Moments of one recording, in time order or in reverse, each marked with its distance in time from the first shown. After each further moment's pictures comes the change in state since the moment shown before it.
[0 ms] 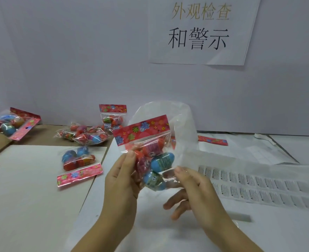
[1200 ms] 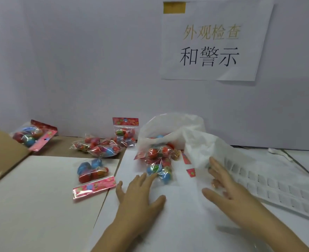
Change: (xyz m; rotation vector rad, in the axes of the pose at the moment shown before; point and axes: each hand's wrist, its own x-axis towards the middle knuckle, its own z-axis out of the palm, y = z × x) left_hand 0.038 -0.038 -0.047 1.569 -0.239 0.105; right_hand 0.017 -0.008 -0.062 -0.674 -0.012 -0.039
